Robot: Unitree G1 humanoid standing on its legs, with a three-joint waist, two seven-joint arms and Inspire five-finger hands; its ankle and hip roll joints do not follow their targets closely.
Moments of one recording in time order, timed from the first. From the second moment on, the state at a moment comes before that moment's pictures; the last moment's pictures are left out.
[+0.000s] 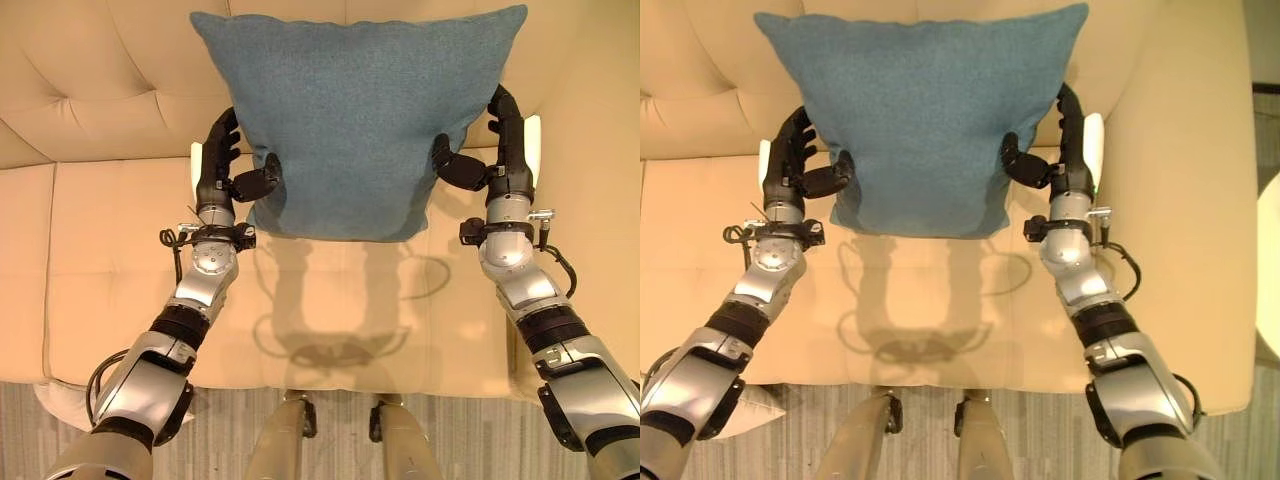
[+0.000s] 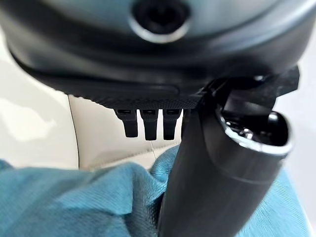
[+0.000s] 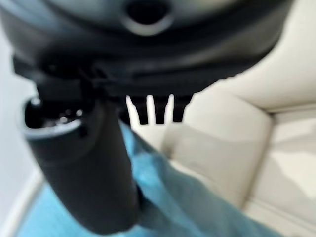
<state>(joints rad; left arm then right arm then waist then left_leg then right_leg) -0.81 0.53 -0.36 0.71 -0.41 -0.30 0.34 -0.78 -0.67 0.28 0.54 0.13 -0.23 -0.45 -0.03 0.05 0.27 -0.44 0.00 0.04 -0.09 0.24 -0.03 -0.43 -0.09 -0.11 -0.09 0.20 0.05</state>
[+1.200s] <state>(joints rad) 0.18 0.26 -0.15 0.93 -0.17 -0.23 0.07 0.14 -0.40 0.14 0.66 -0.02 -0.23 -0.15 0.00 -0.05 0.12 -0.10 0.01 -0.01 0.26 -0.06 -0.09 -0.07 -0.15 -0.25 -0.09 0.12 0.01</state>
